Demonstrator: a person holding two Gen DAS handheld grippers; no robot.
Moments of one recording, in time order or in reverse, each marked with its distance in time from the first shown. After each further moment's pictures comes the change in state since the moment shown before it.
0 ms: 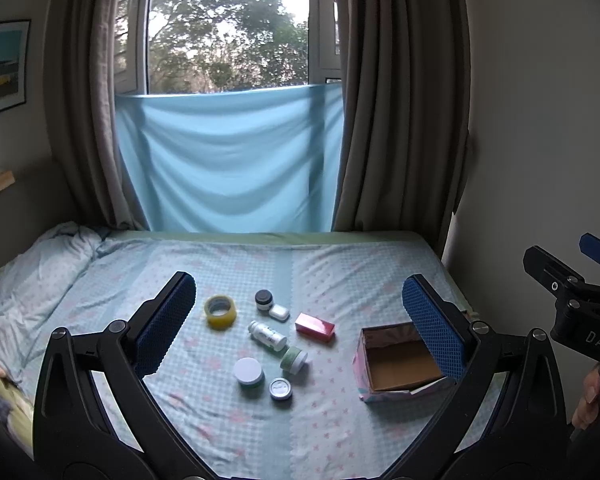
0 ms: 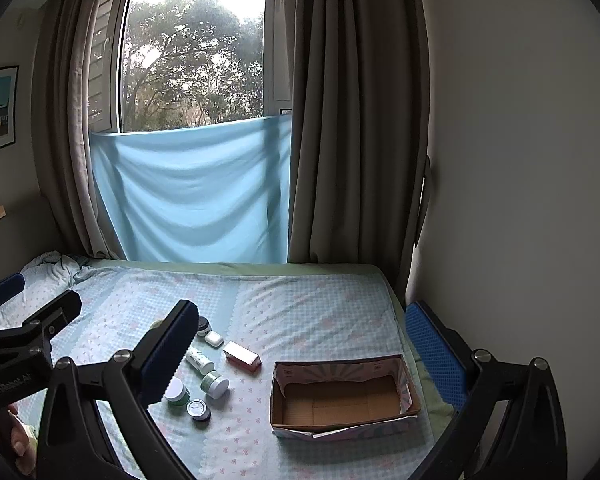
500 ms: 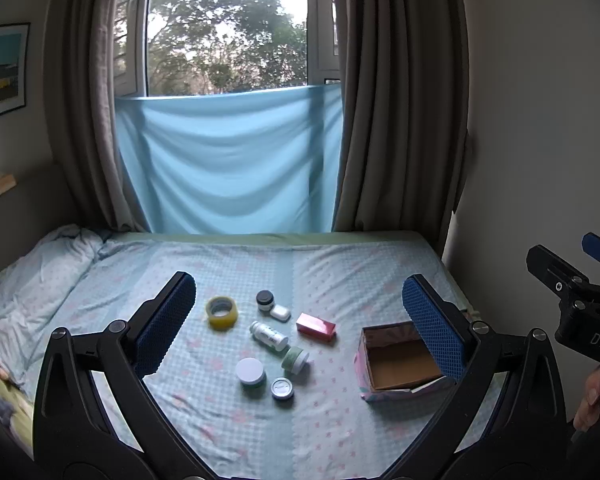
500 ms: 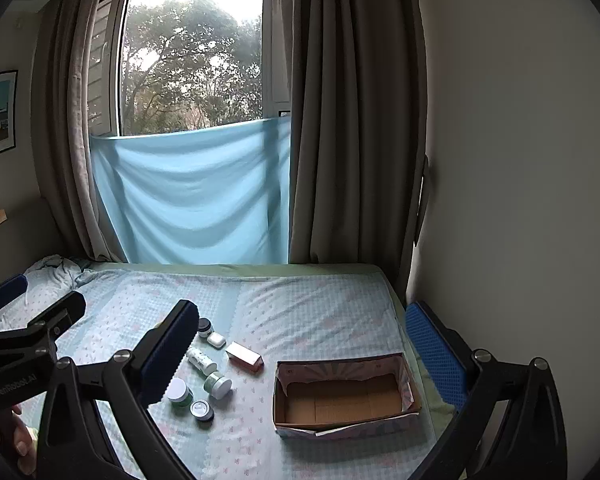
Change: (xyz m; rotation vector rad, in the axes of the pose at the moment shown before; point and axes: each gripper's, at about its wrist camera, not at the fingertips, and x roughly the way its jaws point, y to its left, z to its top) left arm -0.003 -0.001 0.002 0.005 0.000 0.002; right arm -0.001 -0.006 0.003 0.010 -0.002 0.004
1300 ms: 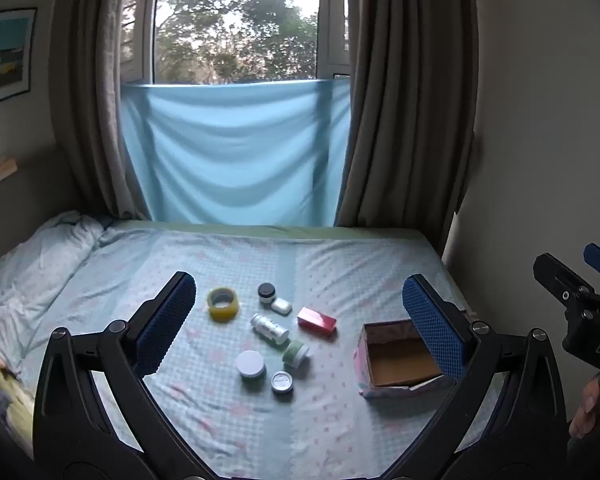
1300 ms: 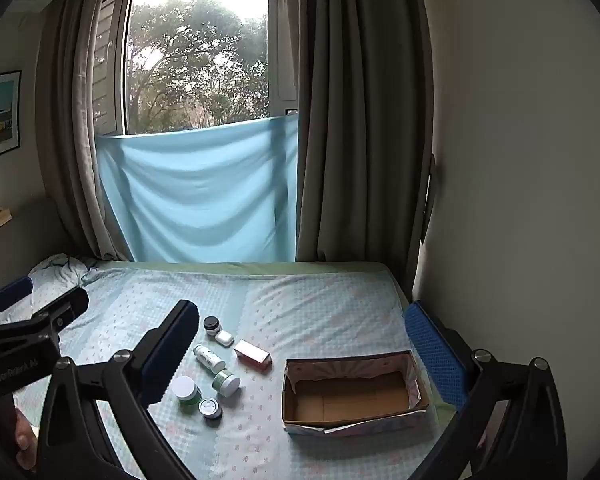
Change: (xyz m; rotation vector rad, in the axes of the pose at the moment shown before) left arm 0.001 0.018 -0.001 -0.046 0.021 0.019; right arm 0.000 0.011 -0.002 0.010 0.002 0.029
